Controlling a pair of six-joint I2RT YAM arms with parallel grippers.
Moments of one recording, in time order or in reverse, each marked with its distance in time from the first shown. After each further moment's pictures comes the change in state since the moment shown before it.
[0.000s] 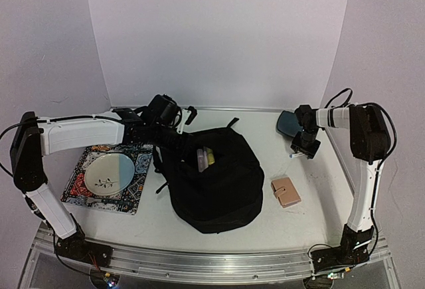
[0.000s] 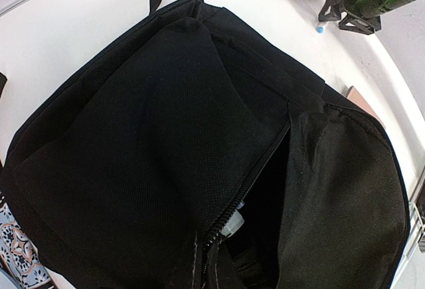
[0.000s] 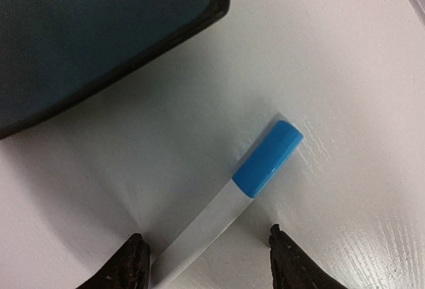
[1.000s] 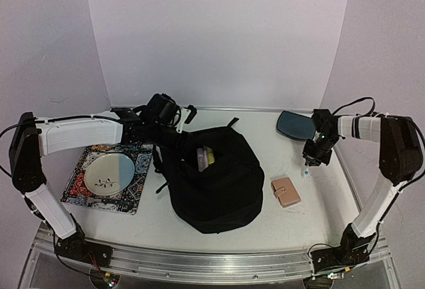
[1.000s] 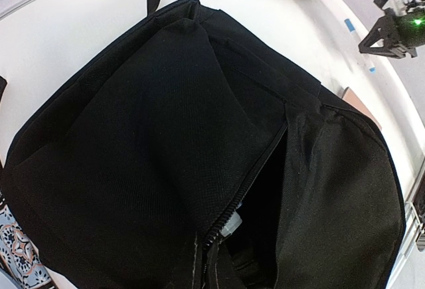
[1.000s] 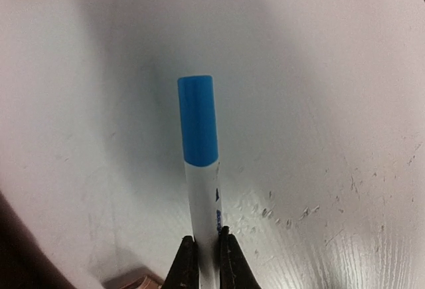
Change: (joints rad) left arm 0.000 -0.012 0.000 0.000 0.010 0.004; right arm -0.026 -0.376 -0.369 0.010 -0.225 -0.187
